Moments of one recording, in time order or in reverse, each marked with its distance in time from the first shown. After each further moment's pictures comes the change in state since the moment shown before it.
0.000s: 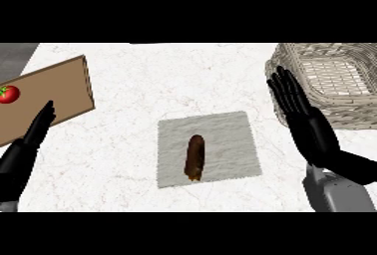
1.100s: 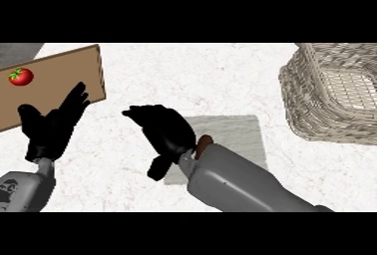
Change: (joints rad) left arm -0.260 -0.161 0.023 0.223 0.195 -0.073 0.232; right arm -0.614 0.174 0.699 0.425 0.531 -0.191 0.638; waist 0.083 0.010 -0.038
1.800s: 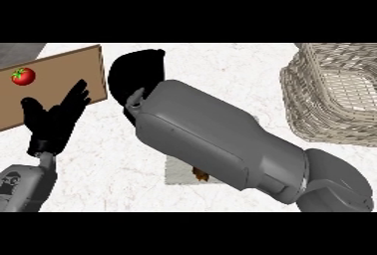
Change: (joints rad) left arm -0.040 -0.005 0.015 0.061 0.003 -0.023 -0.001; right arm -0.586 0.010 -0.019 0.303 -0.127 0.442 0.555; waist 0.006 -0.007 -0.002
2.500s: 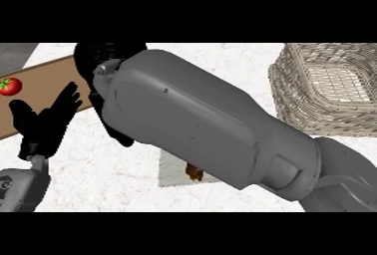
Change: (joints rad) left arm 0.027 0.004 0.046 0.001 0.000 0.001 -0.001; right arm -0.154 -0.012 -0.118 0.034 -0.376 0.123 0.074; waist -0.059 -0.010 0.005
